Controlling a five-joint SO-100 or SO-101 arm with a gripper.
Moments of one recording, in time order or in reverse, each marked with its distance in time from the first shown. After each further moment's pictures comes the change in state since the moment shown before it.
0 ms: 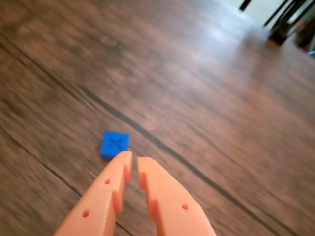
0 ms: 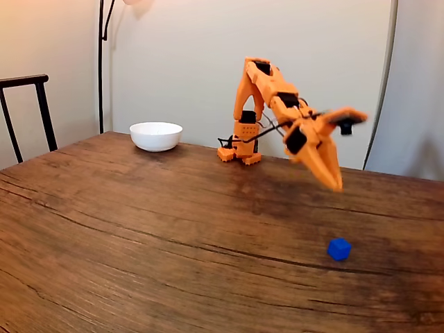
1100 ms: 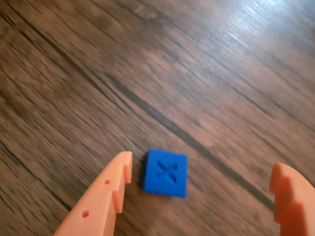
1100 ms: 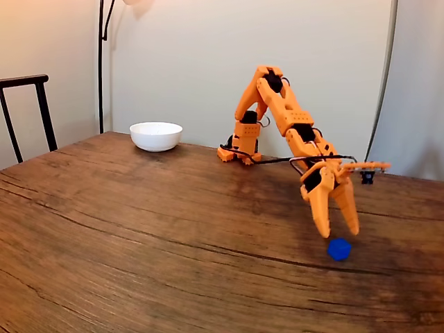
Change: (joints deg) arm -4.5 -21.1 -15.1 -2.3 -2.3
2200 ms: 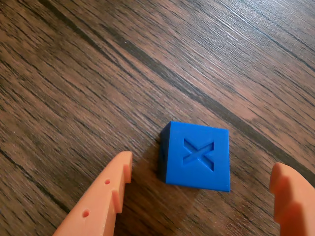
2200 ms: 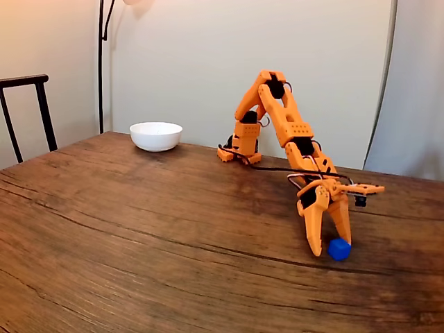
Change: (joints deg) arm -0.5 -7.6 -1.9 -0.5 -2.8
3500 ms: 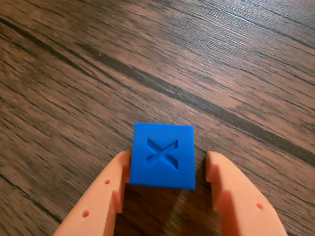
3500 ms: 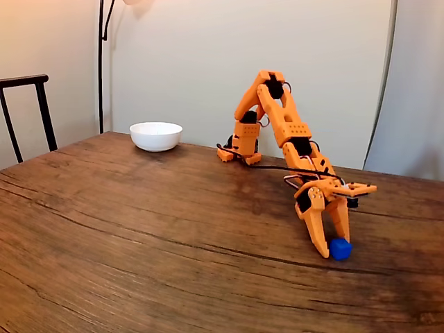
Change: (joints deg) arm 1.3 -0.9 -0.2 -0.6 -10.8
